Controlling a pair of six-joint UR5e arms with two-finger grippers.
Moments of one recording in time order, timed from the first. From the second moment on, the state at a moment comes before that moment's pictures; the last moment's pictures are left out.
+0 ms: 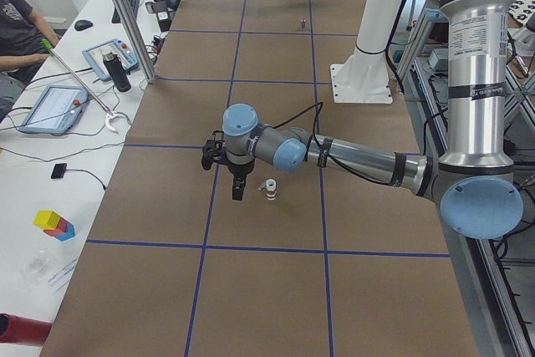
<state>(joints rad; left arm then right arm) -1.22 -1.48 -1.84 -1.86 -2.28 -0.50 1.34 -1.68 1.86 -1.48 2.37 0.20</state>
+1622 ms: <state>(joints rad) -1.01 -1.40 -1.85 -1.91 -2.27 -0.56 1.29 -1.67 1.83 -1.48 2.36 0.20</state>
